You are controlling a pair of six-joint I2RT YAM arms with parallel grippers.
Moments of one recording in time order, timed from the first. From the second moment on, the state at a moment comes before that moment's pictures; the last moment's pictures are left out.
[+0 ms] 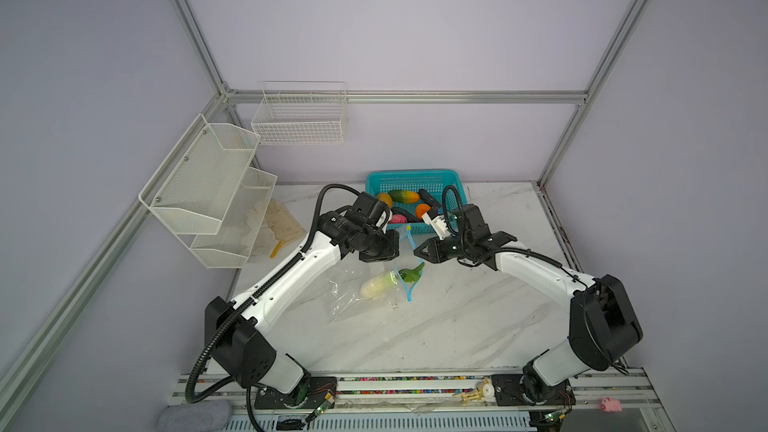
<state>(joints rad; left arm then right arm) -0.60 1.50 1.48 -0.95 0.27 -0.60 0.53 1.56 1.10 -0.28 -0.60 0.29</state>
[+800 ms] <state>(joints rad) -0.60 1.46 1.55 -1.03 0.24 -0.60 0.58 1.58 1.19 -0.28 -0.62 0.33</state>
